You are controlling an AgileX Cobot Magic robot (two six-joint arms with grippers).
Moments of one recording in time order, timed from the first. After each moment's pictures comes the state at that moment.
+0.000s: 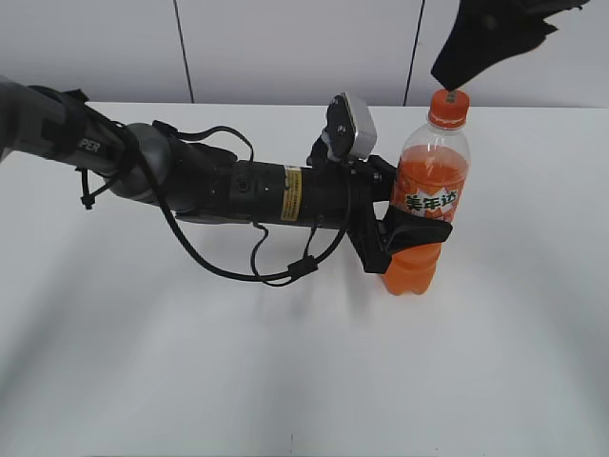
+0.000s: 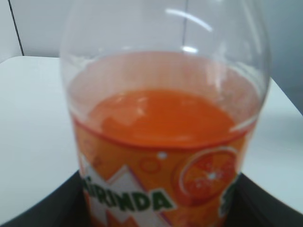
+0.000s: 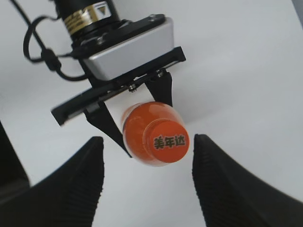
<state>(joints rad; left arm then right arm) -0.58 2.32 -1.41 1.23 -0.96 -0.72 0.40 1.61 -1.60 0.26 1.21 -0.84</state>
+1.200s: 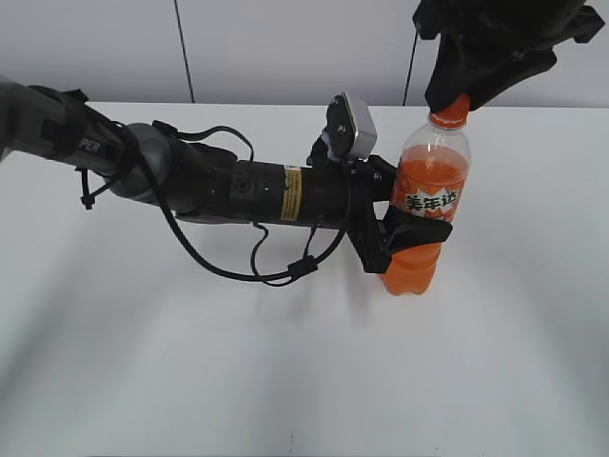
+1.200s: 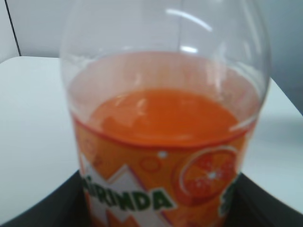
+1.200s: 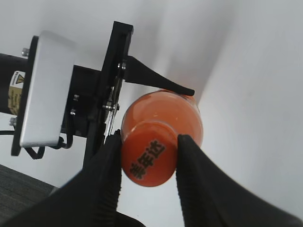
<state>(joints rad) -0.58 2.32 -1.41 1.23 -0.96 -0.72 0.40 1.72 -1.60 0.18 1.20 0.01</state>
